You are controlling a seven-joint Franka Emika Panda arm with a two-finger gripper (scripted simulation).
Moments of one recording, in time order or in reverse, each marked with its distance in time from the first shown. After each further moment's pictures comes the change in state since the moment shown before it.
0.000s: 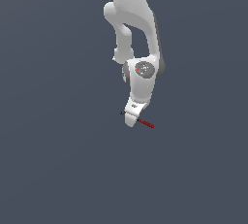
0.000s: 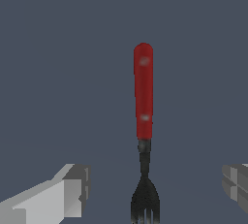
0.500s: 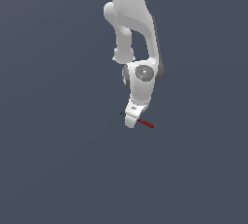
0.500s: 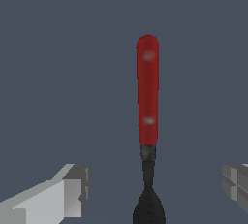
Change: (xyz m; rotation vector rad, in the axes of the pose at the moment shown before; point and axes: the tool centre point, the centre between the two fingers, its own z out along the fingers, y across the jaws) arm 0.000 -0.001 0.015 -0.001 0.001 -0.006
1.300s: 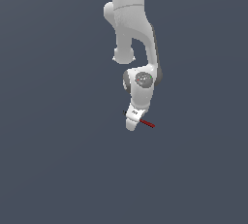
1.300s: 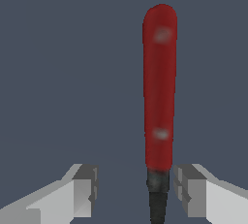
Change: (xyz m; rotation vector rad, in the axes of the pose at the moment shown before) arm 0.002 -0.003 0.033 0.001 0.000 -0.010
